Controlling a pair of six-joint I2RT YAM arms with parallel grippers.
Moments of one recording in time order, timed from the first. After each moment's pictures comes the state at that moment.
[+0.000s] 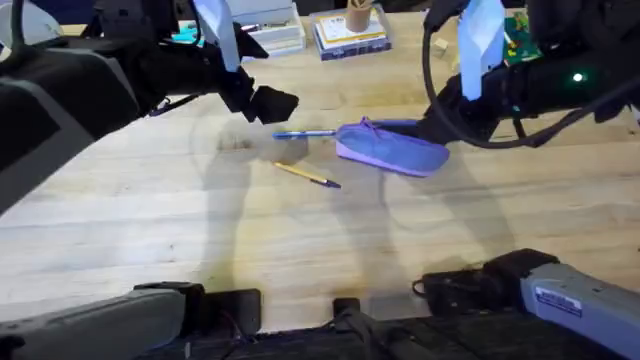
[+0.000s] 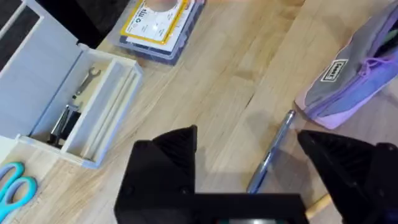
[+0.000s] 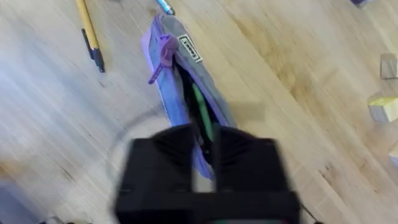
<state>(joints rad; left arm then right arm) -0.10 1.45 0.96 -0.28 0.69 0.69 0.20 1.13 1.03 -0.94 -0.22 -0.61</state>
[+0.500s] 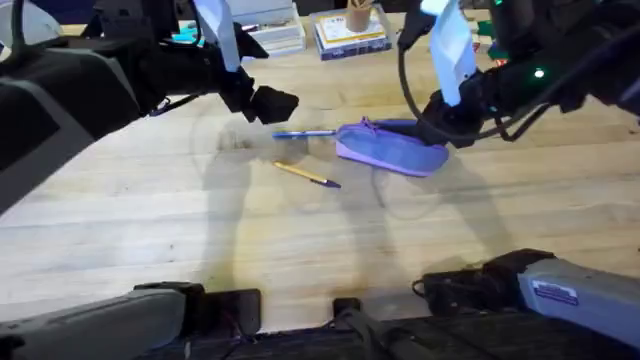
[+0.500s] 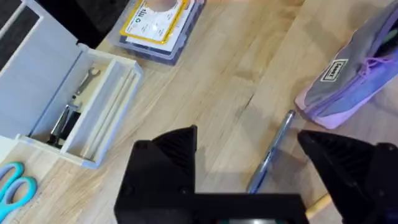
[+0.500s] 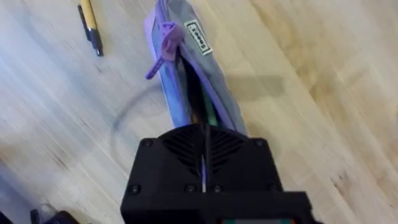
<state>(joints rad) -0.10 1.45 0.96 -0.28 0.69 0.69 0.20 1.26 1.03 -0.94 -0.22 -0.68</state>
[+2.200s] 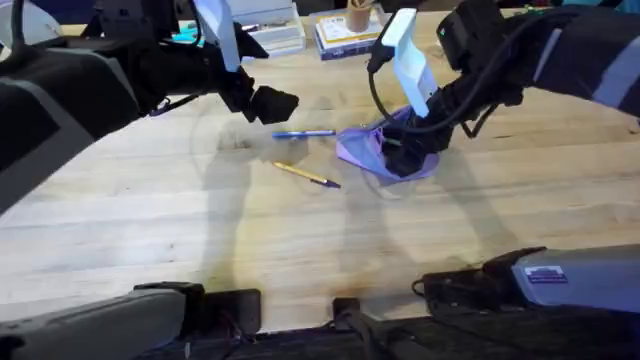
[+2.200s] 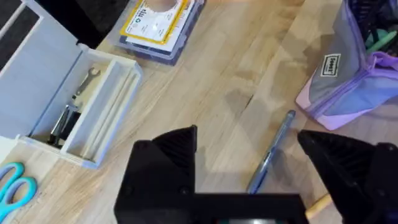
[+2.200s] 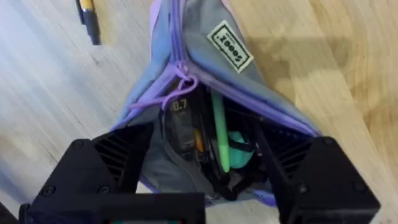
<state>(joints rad) -0.10 1.45 0.96 -0.28 0.69 0.69 0.19 1.51 1.03 -0.90 -0.27 -0.74</state>
